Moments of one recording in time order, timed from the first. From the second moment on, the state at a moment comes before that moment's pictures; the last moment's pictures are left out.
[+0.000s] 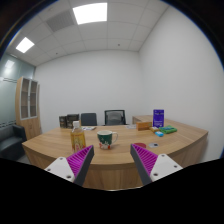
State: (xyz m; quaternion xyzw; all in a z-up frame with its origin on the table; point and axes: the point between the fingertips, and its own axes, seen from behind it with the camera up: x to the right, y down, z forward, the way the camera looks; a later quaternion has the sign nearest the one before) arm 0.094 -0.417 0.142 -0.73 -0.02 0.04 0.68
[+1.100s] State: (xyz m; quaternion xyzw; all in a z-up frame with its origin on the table) arm -0.084 -0.203 0.077 -0.74 -0.06 0.03 0.67
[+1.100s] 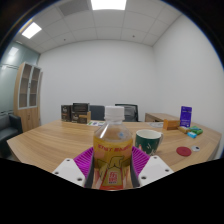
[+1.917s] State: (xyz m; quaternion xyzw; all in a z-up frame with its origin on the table) arm -0.108 -0.107 0.187 -0.48 0.46 0.66 0.35
